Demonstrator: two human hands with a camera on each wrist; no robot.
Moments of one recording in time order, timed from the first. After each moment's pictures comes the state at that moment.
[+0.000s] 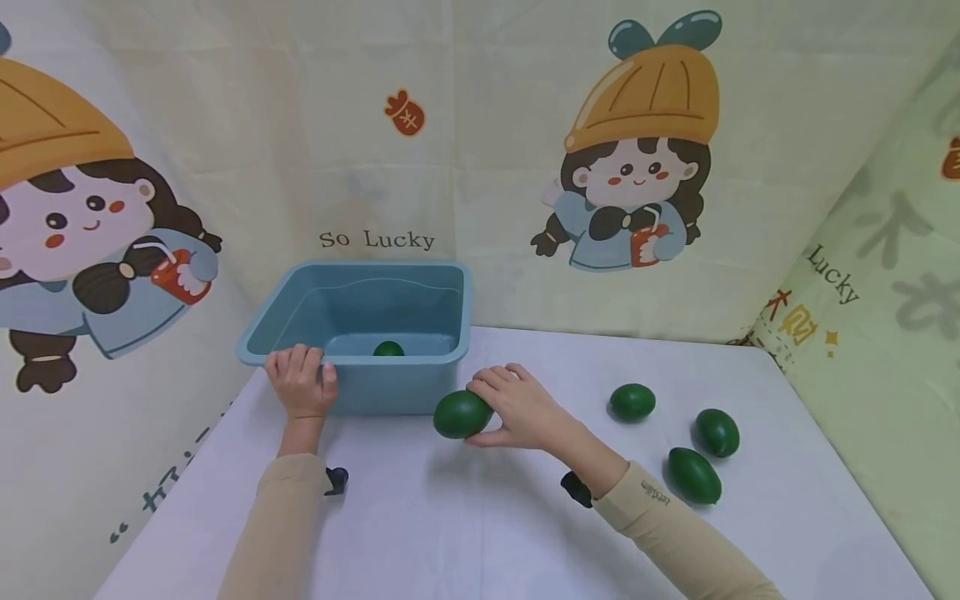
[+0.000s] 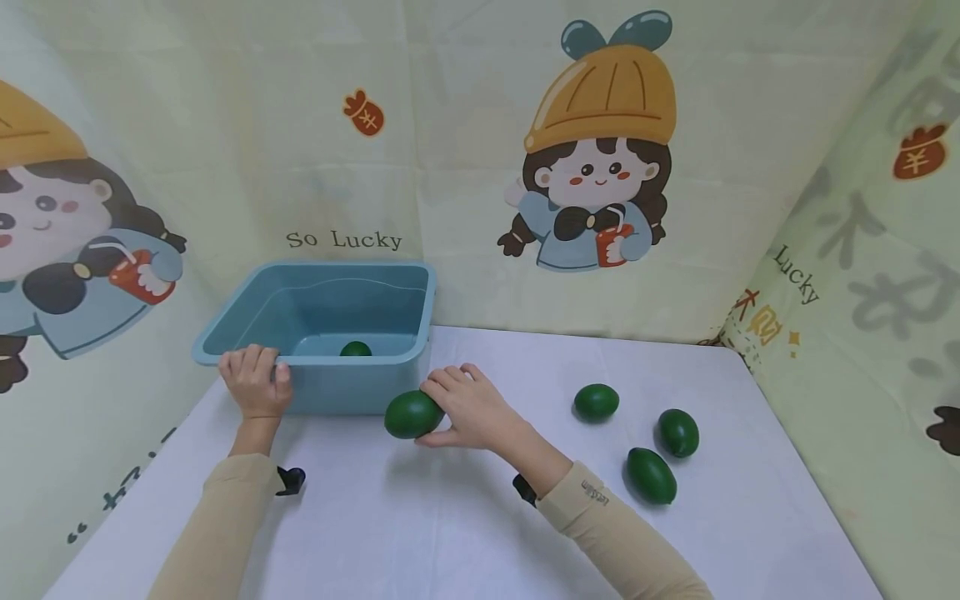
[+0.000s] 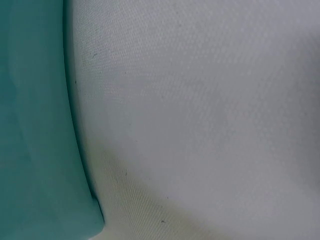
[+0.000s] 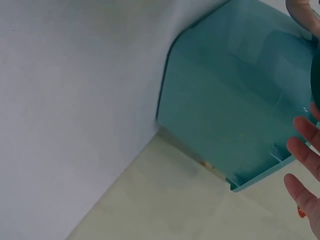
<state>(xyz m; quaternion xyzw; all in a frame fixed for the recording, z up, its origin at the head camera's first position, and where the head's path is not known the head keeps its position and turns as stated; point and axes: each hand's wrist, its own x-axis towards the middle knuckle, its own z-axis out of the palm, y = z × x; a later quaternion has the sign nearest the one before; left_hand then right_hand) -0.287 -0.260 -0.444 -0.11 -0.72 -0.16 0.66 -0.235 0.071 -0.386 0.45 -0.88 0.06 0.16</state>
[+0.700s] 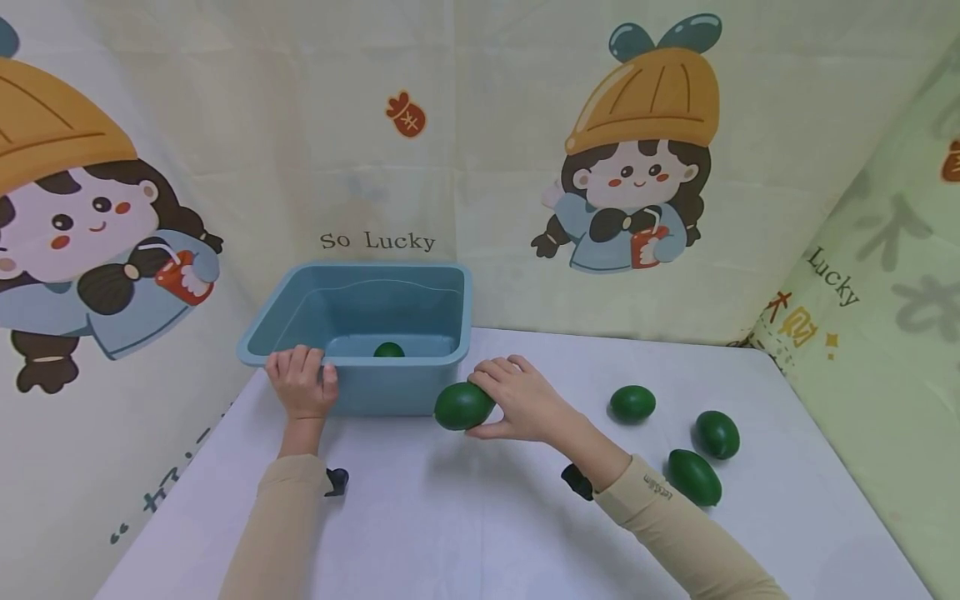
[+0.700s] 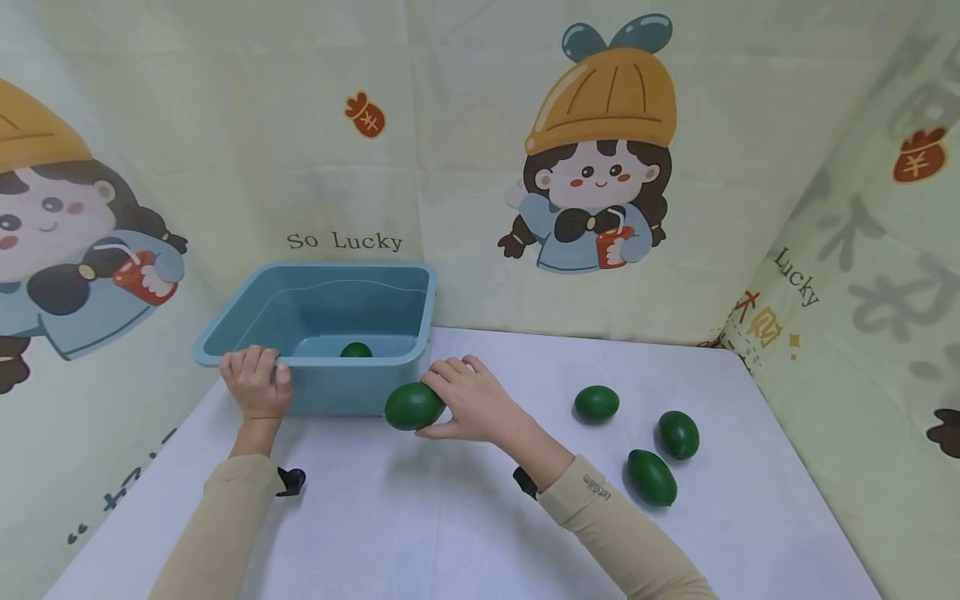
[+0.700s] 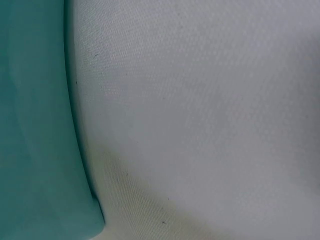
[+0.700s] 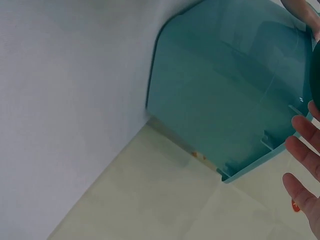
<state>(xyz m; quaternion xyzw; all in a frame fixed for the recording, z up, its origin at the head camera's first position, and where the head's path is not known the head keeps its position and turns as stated) -0.286 -0.260 -0.444 -0.11 -0.73 -0.16 0.66 -0.241 0.072 -0.376 0.45 -0.88 0.06 0.17</state>
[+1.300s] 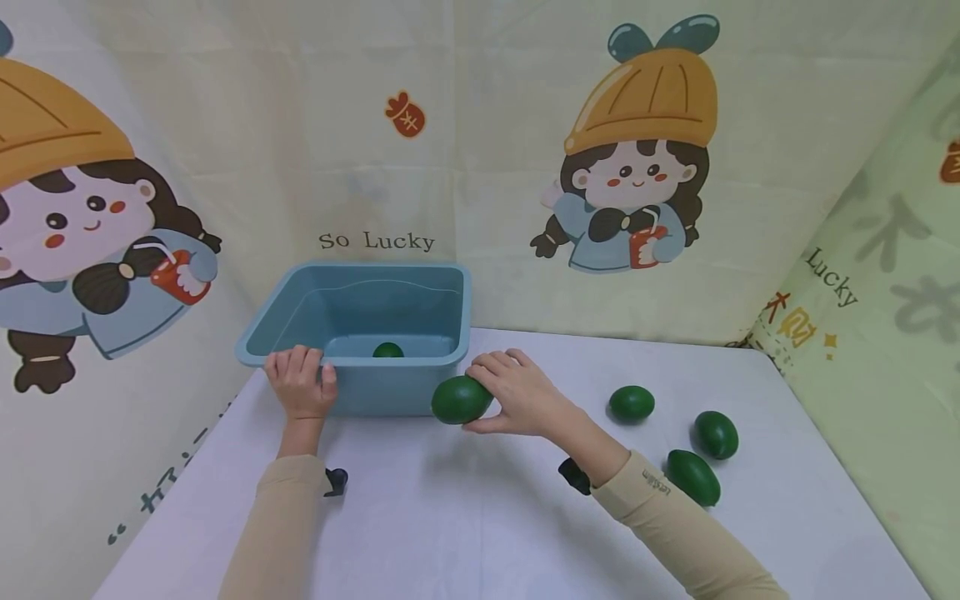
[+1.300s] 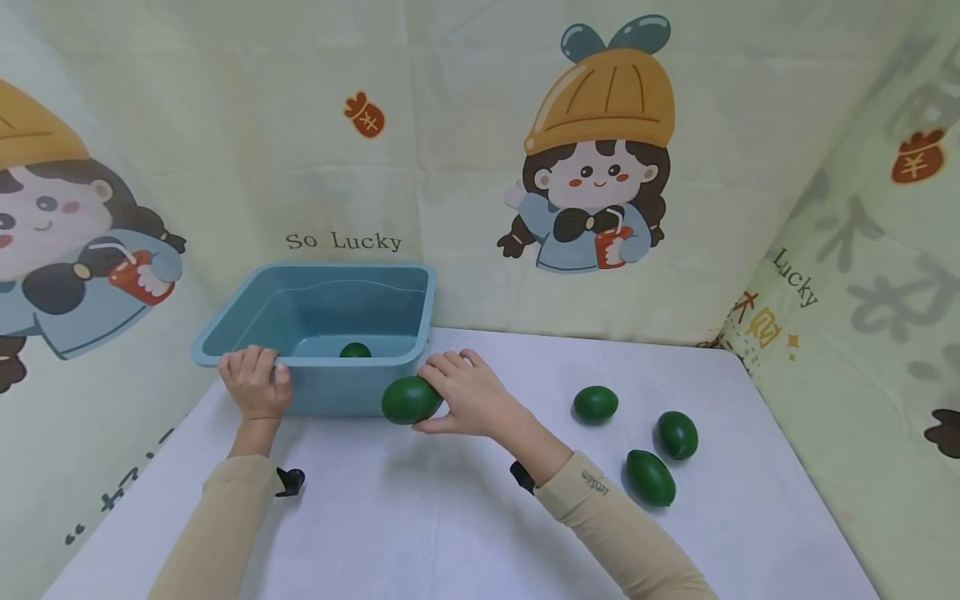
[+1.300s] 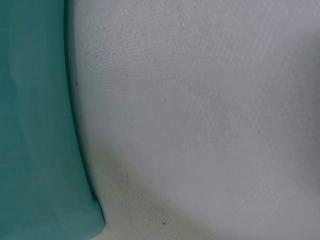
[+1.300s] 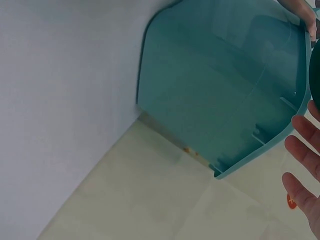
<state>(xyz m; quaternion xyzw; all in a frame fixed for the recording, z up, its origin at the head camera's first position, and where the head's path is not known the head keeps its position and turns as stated) -0.288 -0.260 -0.446 -0.11 -0.72 -0.16 0.66 -0.242 0.071 -0.367 0.44 -0.88 0.06 0.17</state>
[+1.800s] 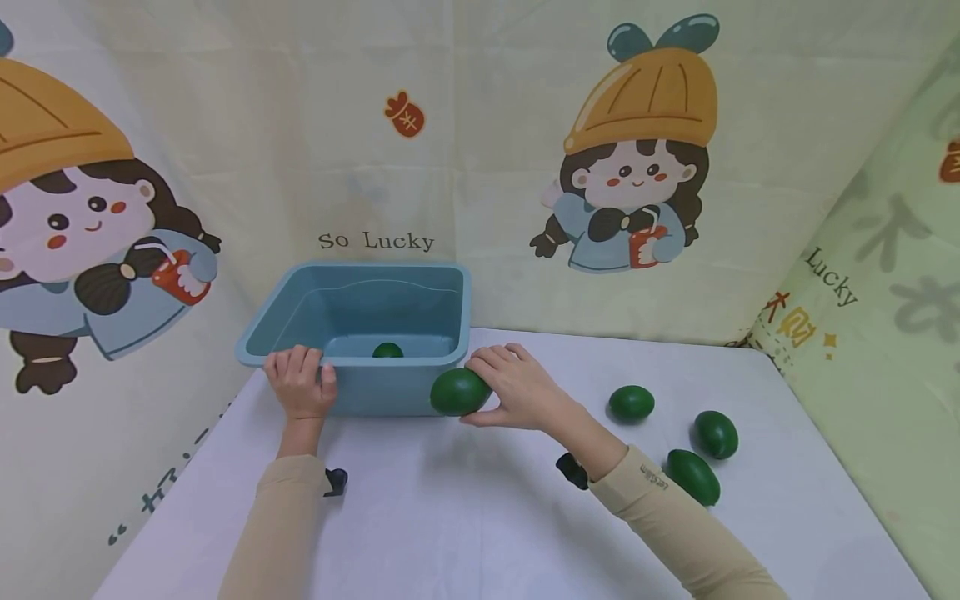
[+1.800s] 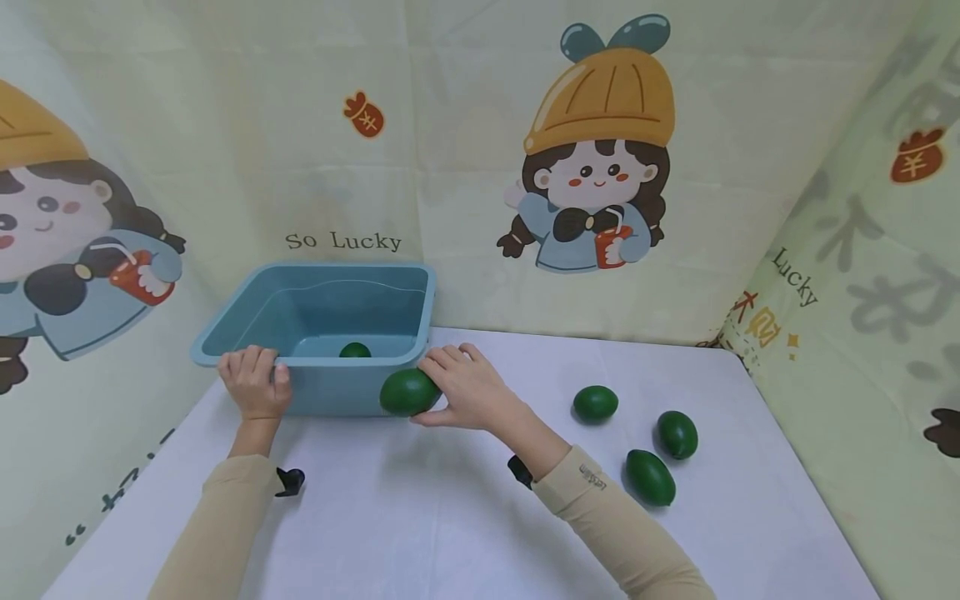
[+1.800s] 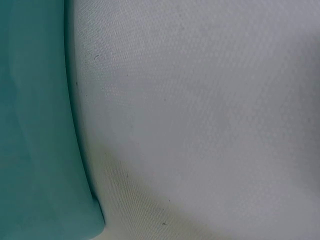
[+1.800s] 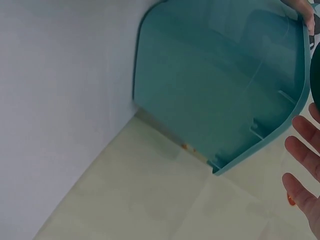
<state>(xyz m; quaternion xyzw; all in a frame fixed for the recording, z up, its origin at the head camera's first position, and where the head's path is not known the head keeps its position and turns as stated) -0.285 -0.259 -0.444 -0.10 -0.73 -0.16 0.66 -0.246 0.070 -0.361 0.44 -0.88 0.07 0.17</state>
